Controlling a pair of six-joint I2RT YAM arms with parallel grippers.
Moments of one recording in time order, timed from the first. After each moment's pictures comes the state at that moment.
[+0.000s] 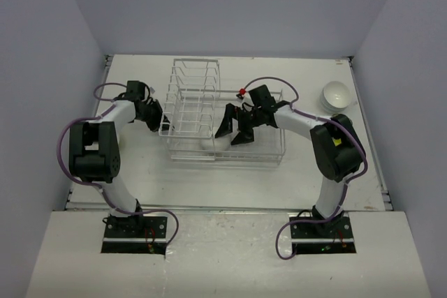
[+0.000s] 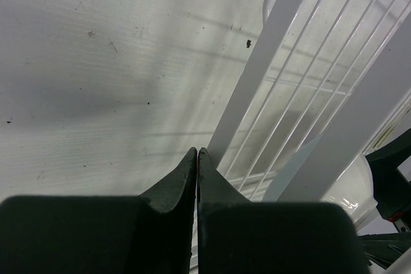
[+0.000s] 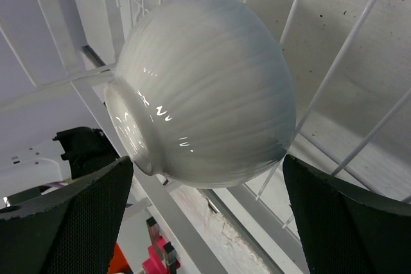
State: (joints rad) left arm 0.00 1.76 1.12 -0.52 0.45 -0.55; right arm 0.51 1.87 1.20 -0.29 -0.71 0.68
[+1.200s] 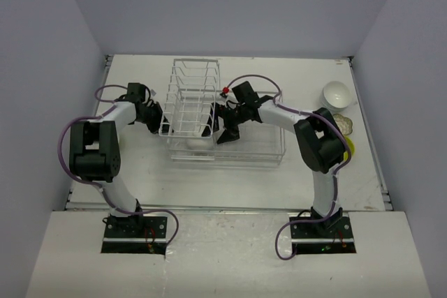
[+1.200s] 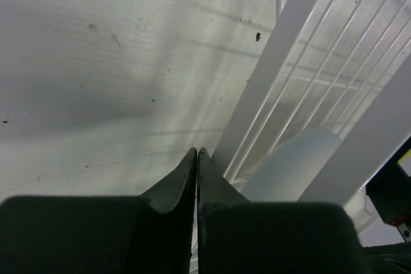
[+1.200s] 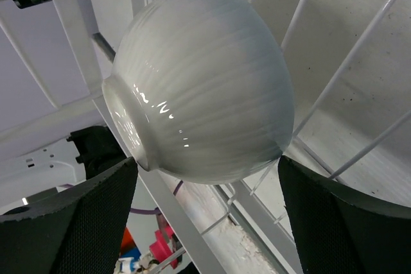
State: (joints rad) left arm 0.00 1.77 1.10 -0.51 0.46 -0.54; right arm 0.58 2.03 1.41 -0.34 -0.76 0.72
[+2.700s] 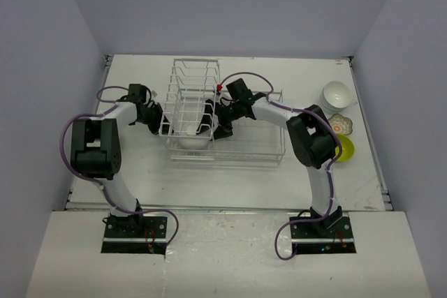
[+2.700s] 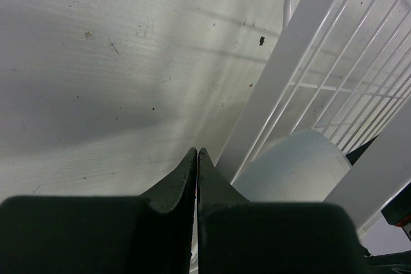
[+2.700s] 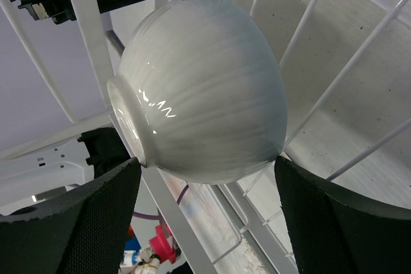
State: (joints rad) left arm 0.00 1.80 1.09 -0.49 0.48 -0.54; right arm 0.60 2.12 1.53 -0.33 -0.81 0.72
